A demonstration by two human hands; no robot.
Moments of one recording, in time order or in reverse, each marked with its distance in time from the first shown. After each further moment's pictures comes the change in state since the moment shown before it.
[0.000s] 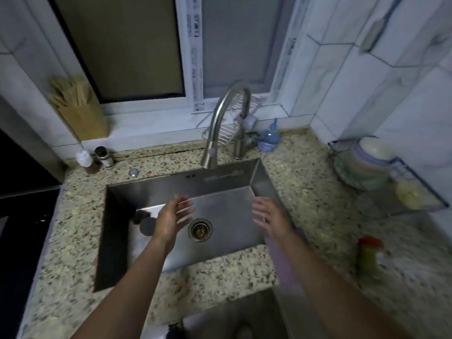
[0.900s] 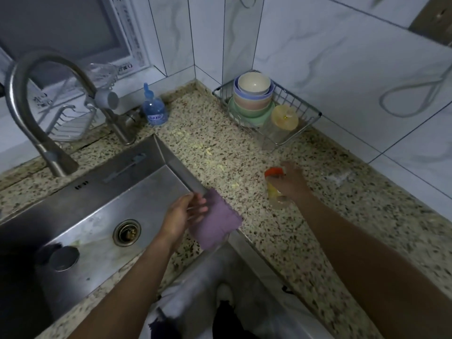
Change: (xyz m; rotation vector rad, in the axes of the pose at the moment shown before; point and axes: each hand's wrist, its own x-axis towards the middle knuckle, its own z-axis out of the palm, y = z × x) left_hand -0.071 -0.121 0.233 0.399 -0.446 -0.129; right_hand -0.051 0.000 -0.325 -0.620 0.613 0.078
